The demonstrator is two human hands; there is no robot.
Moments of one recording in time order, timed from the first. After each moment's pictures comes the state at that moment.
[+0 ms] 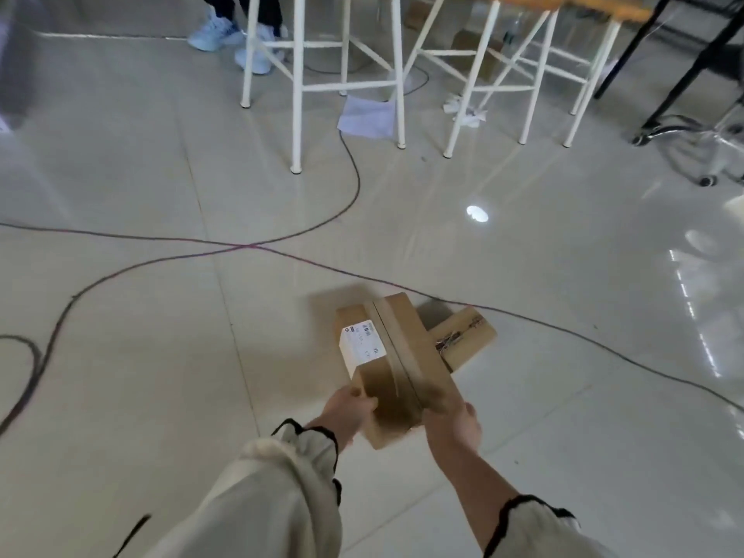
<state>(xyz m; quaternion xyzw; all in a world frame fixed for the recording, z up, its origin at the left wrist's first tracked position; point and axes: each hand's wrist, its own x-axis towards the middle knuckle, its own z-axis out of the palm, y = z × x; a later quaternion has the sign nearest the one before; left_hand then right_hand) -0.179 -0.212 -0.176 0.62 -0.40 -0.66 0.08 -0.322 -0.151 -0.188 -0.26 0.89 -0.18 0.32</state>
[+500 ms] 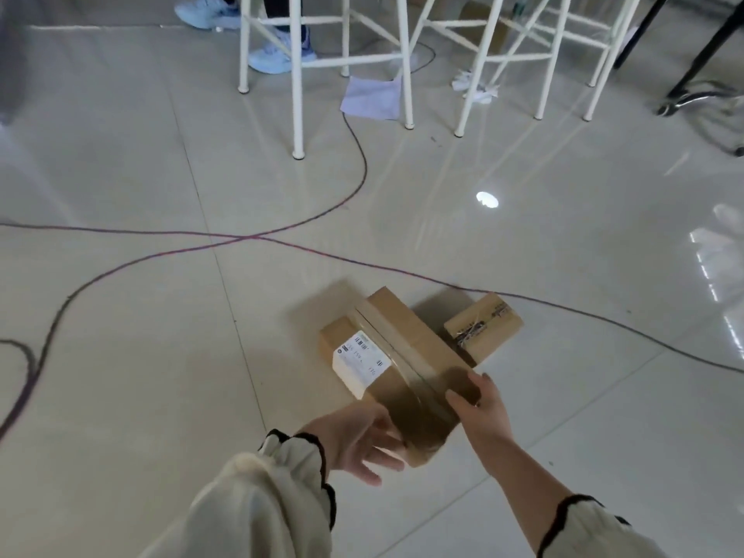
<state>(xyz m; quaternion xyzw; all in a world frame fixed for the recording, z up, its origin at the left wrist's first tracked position) -0.162 -0.229 -0.216 0.52 -0.32 -0.78 -0.11 -0.351 -0.160 -0.225 -0.28 0.82 -0.32 0.39</state>
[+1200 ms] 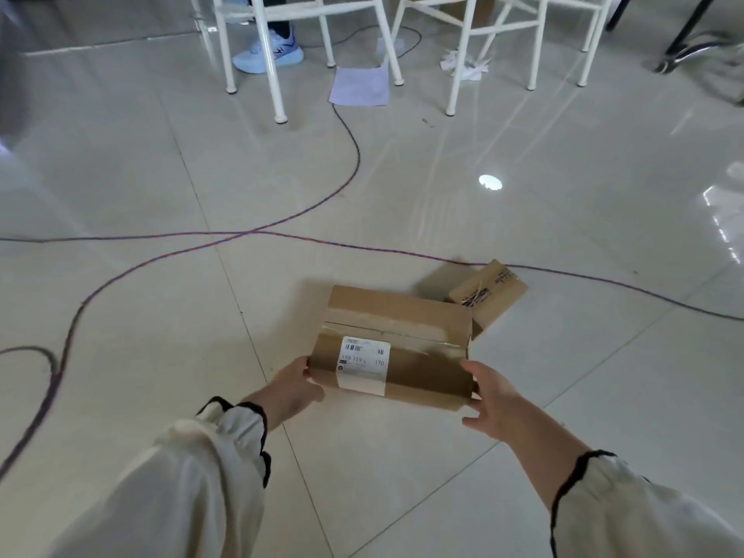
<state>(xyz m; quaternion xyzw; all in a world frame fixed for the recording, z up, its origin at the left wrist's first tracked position) -0.095 -0.252 -0.222 0.63 -0.53 -0.57 0.03 -0.357 -0.161 -0.222 0.03 0.72 -0.37 0.59</state>
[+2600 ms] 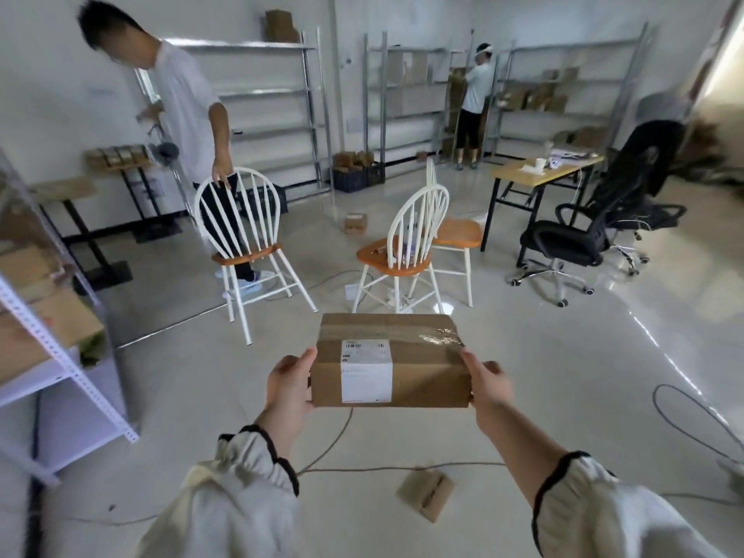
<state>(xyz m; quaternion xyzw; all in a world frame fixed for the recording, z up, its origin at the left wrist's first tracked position) -0.068 -0.268 0.636 0.53 -0.39 -0.63 0.42 -0.304 -0.148 0.624 -0.08 0.71 -0.64 0.30</state>
